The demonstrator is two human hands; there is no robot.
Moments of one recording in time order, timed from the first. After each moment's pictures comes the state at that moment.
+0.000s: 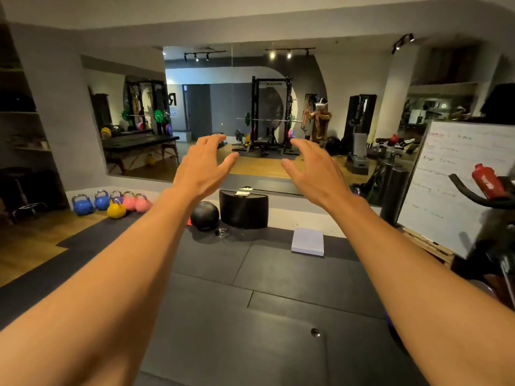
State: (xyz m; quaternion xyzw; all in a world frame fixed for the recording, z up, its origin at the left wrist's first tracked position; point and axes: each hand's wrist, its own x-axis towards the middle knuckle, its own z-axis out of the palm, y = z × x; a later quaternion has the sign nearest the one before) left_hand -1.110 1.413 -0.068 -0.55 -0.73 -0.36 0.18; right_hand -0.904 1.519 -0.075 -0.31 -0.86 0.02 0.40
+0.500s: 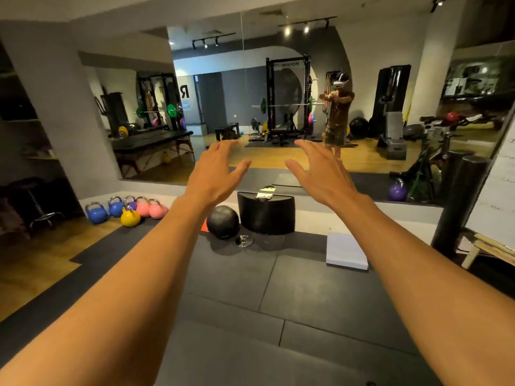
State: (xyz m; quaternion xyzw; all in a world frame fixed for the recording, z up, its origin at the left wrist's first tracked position) left_hand -1.343 1.704 -0.094 -0.55 -0.75 -0.32 0.18; right_hand -1.157 1.821 -0.105 -0.32 -0.87 0.06 0.37
